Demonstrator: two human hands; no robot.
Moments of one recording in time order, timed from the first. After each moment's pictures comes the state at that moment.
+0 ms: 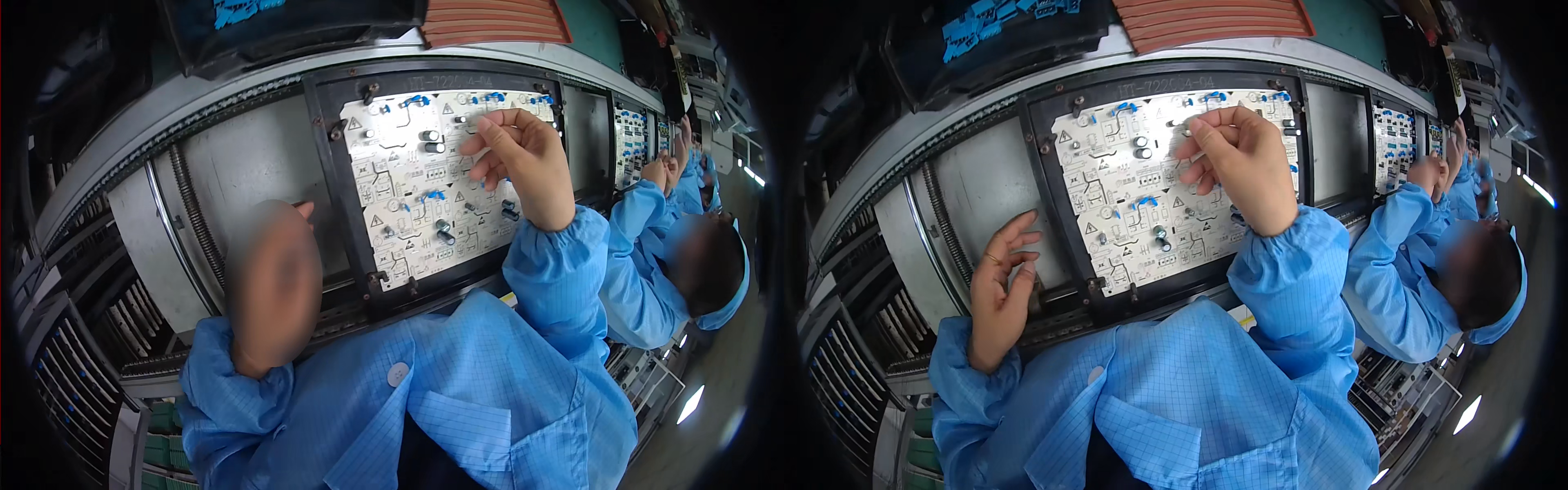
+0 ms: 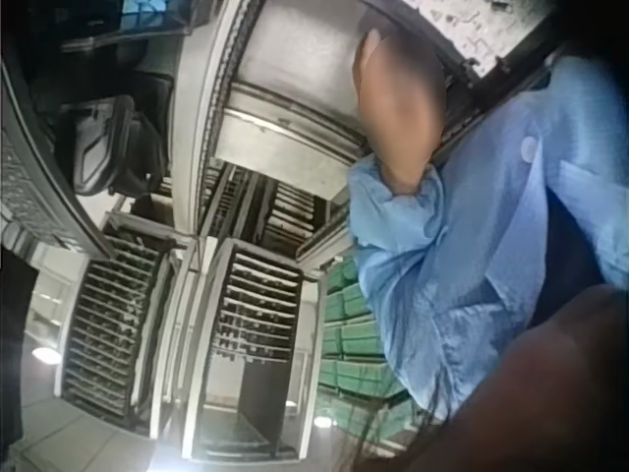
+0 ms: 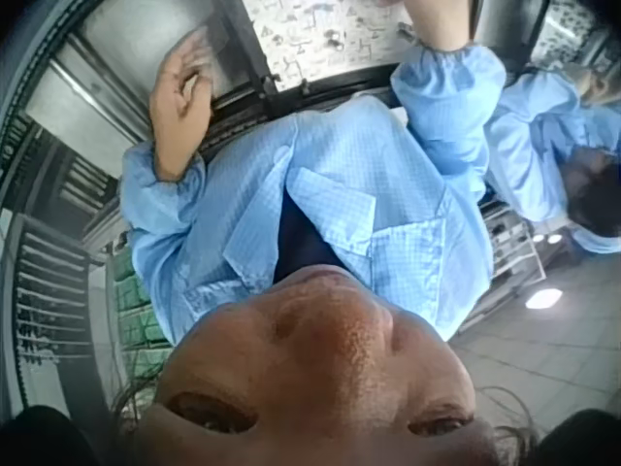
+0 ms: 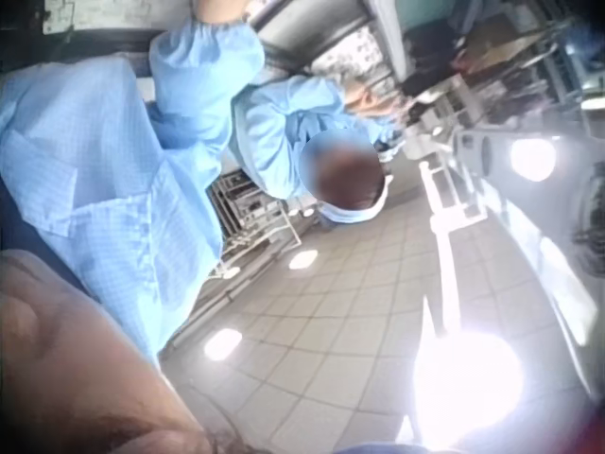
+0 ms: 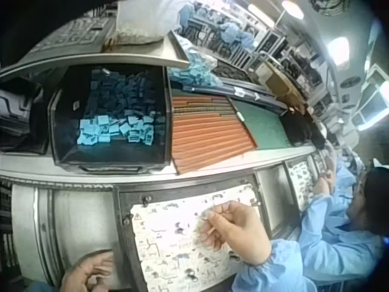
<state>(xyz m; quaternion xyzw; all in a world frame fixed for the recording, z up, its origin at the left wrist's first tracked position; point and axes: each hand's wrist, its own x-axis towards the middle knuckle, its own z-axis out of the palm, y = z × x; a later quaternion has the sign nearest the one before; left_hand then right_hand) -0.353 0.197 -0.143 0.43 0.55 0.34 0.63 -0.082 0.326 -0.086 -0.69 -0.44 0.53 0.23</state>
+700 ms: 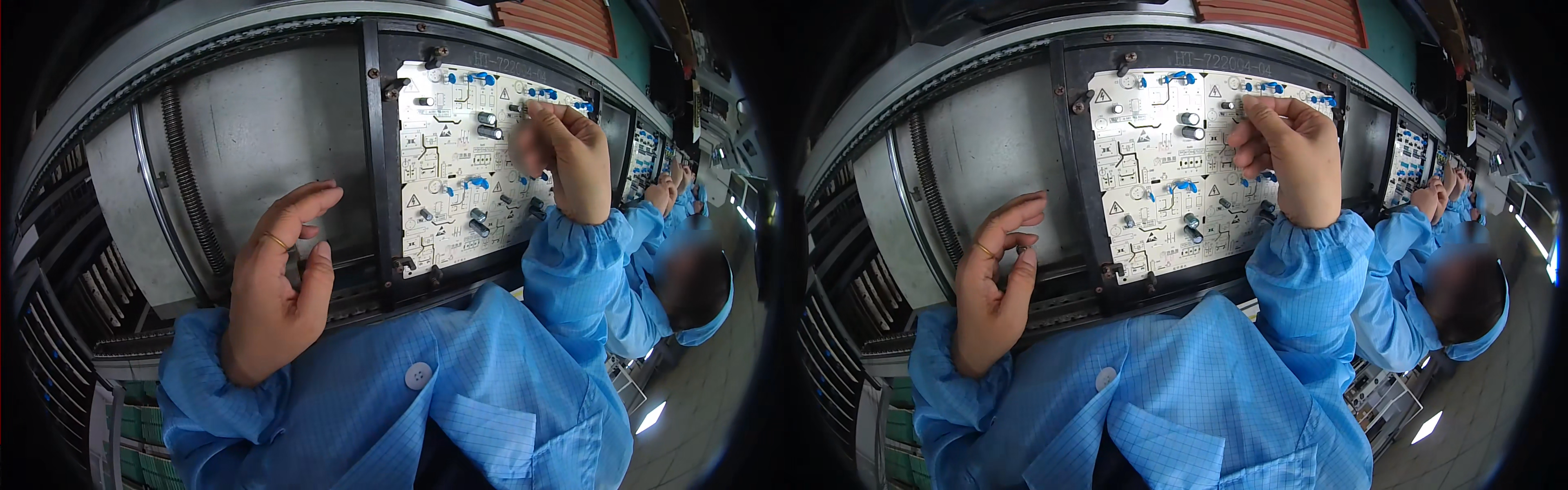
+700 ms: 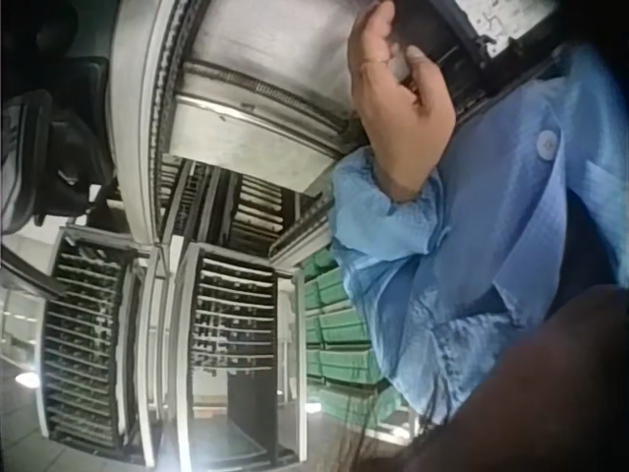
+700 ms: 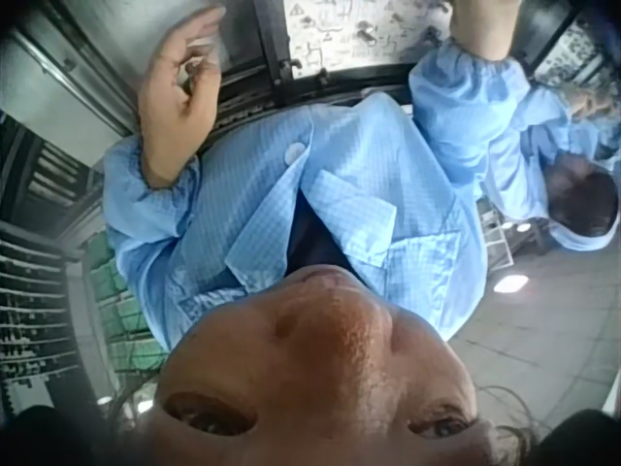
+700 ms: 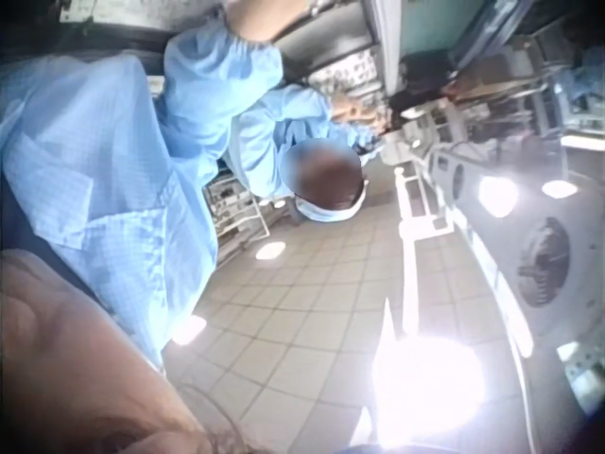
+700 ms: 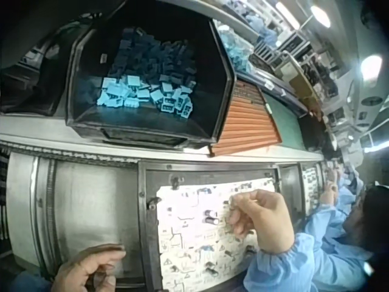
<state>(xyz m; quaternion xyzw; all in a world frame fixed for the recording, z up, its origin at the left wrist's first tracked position) -0.361 0.191 -0.139 0.47 0.55 0.38 0.58 -0.087 0.335 -0.093 -0.74 -0.43 0.48 0.19</state>
